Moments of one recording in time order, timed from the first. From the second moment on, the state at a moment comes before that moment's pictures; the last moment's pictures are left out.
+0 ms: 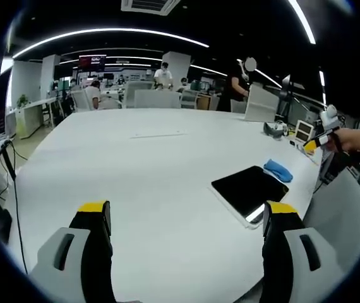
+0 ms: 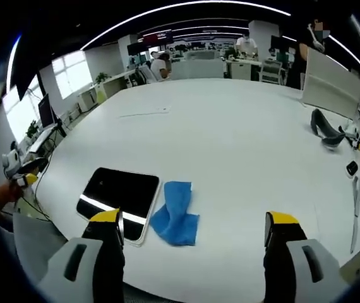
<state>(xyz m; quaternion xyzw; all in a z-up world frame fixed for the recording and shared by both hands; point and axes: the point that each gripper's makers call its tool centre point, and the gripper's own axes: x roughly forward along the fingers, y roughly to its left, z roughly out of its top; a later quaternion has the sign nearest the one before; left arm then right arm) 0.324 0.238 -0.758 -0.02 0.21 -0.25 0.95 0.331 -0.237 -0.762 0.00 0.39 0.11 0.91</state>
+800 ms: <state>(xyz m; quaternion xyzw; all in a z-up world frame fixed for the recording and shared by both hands) 0.310 0.239 -0.770 -0.03 0.22 -0.24 0.95 0.371 -0.202 -0.798 -0.02 0.45 0.14 0.88</state>
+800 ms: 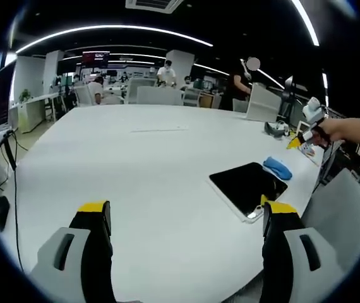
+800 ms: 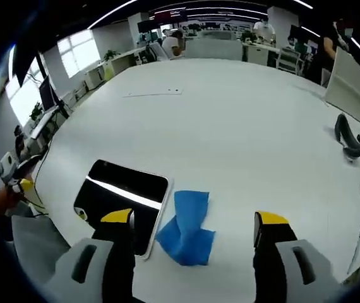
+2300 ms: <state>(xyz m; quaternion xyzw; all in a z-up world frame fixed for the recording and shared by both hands) 0.306 0.244 -0.773 -0.04 0.22 -0.24 0.94 0.351 -0.198 -0.869 0.04 0.52 0.06 0.85</state>
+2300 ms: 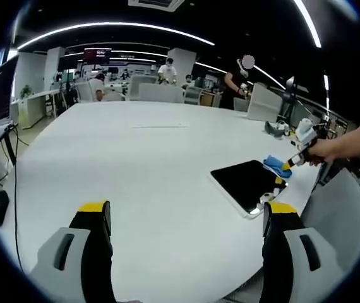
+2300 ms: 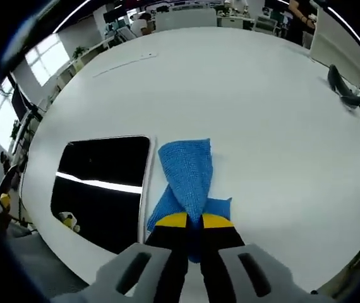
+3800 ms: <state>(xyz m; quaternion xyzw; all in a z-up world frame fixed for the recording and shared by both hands) 0.309 0.232 -0.777 -0.04 0.23 -0.25 0.94 0.404 -0.096 -0.868 0.09 0.53 0.10 0.84</state>
